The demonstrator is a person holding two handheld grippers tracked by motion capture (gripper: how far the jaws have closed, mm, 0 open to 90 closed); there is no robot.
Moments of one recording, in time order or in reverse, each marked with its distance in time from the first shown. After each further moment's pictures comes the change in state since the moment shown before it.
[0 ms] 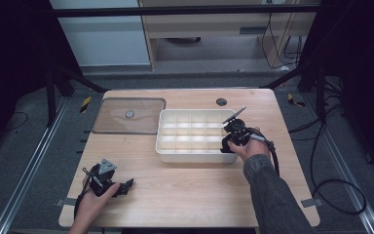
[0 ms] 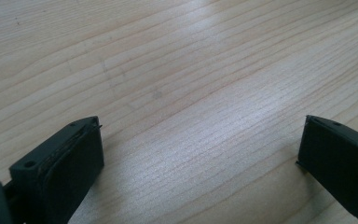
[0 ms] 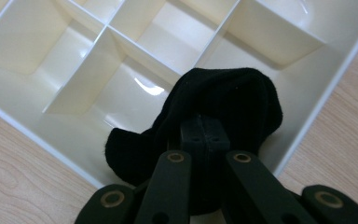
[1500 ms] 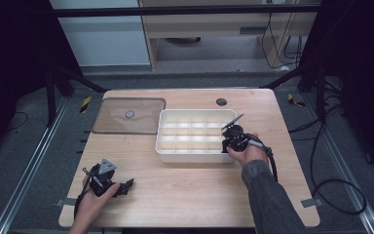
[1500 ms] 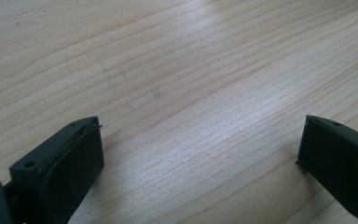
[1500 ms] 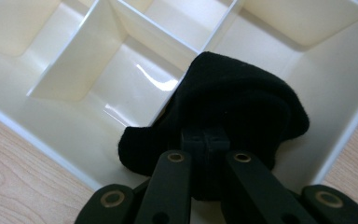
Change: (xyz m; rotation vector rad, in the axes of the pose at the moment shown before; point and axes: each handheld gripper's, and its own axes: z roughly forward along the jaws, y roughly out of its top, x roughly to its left) left arm 0.000 0.000 0.000 -0.002 -0.001 0.002; right arm 0.005 -0.012 0.016 0.016 0.004 -0.005
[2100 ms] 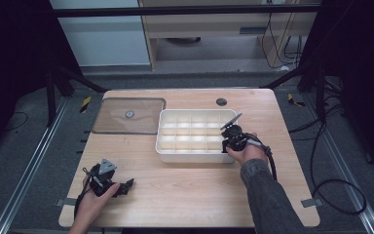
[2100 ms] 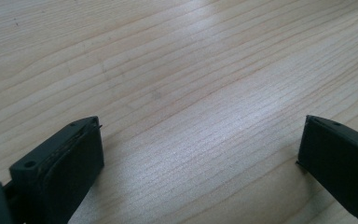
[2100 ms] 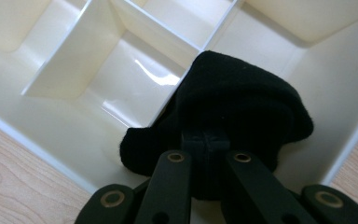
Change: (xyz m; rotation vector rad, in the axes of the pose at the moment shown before) left arm 0.000 0.000 0.000 0.002 -0.001 0.004; right arm 0.001 0.003 0.003 0.031 -0.014 -0.009
